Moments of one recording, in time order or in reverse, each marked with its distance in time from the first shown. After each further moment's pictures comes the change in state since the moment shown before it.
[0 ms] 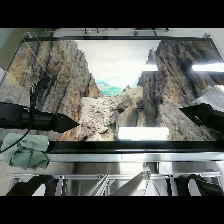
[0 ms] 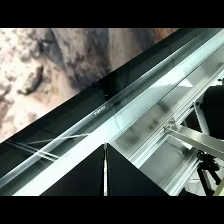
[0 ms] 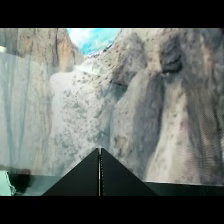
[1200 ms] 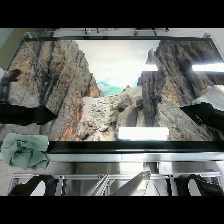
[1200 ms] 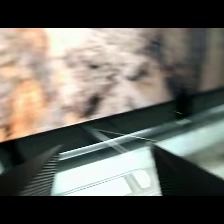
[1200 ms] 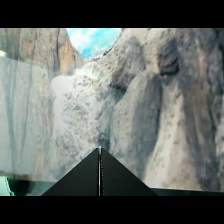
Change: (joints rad) left arm 0.230 0.001 0.171 0.387 0.097 -0.211; right arm 0.000 -0.001 -0.001 0.000 -0.025 0.000
